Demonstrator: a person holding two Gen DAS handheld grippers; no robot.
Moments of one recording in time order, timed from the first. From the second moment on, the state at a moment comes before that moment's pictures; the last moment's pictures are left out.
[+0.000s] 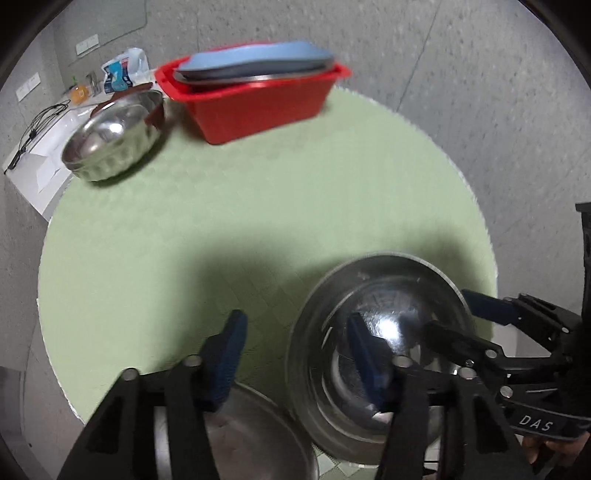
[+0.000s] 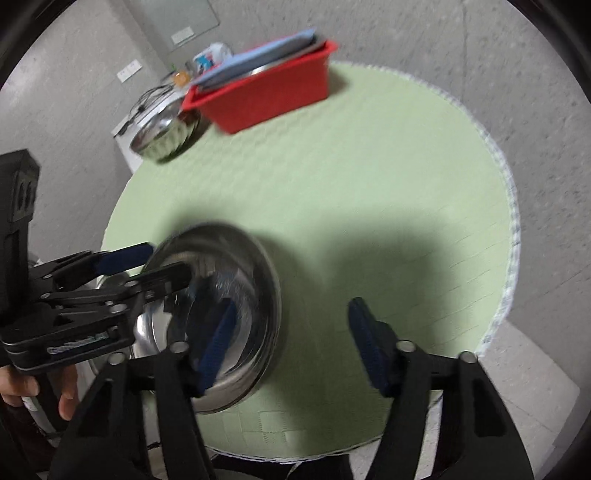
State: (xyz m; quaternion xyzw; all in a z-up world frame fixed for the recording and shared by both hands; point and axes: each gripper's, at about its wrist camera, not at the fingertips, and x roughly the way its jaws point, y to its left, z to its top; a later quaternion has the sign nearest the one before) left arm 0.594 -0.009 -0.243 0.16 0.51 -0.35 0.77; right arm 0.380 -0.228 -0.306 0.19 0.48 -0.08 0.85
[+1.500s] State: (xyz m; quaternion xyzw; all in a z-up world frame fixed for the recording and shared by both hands) left arm 0.950 0.058 -0.187 0.08 0.46 -0.37 0.80; right arm 0.704 -0.134 -0.253 0.14 0.43 -0.11 0.88
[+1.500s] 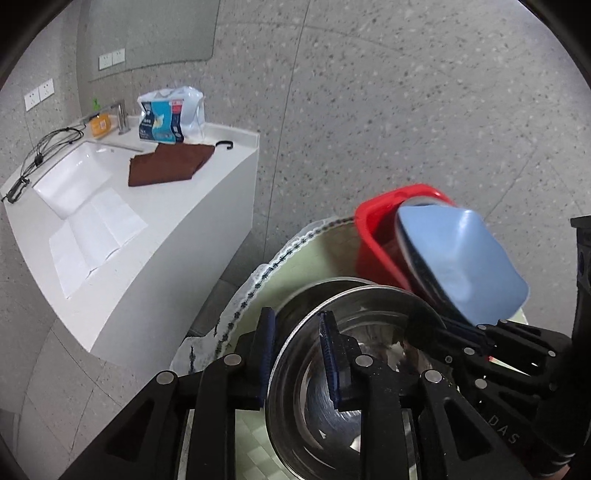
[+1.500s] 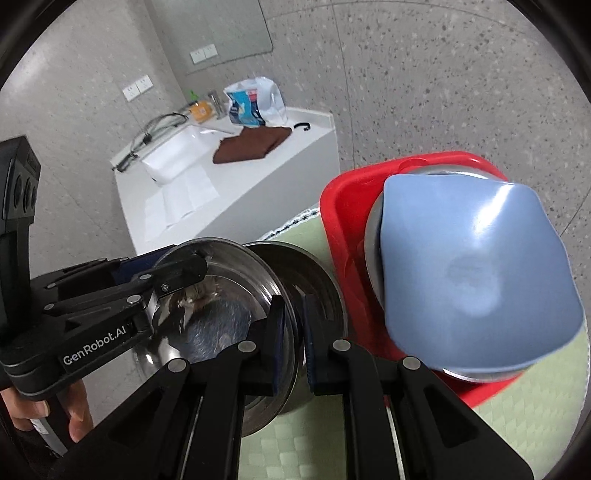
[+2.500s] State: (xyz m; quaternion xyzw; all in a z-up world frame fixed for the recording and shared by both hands) left arm 0.877 0.095 -0.161 0.04 0.40 -0.31 0.86; right arm 0.649 -0.109 -0.221 0.07 0.40 -0.10 0.91
